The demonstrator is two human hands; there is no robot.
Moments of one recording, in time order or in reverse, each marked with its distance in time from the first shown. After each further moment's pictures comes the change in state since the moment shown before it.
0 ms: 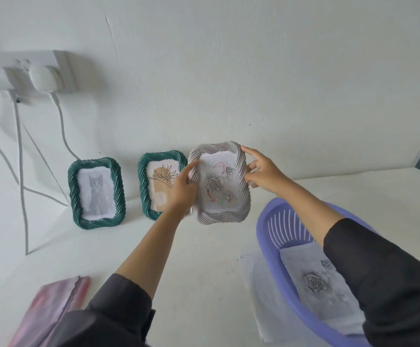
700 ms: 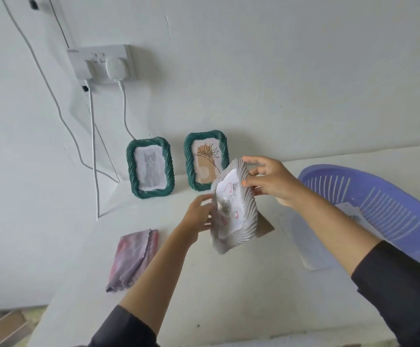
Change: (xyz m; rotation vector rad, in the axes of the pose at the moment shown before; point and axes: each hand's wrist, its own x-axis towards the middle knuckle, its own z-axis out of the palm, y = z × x) left_hand -0.134 -0.034 -0.099 -0.191 -0.235 -0.433; right_hand -0.127 -0.091 0.101 0.352 -0.056 0.084
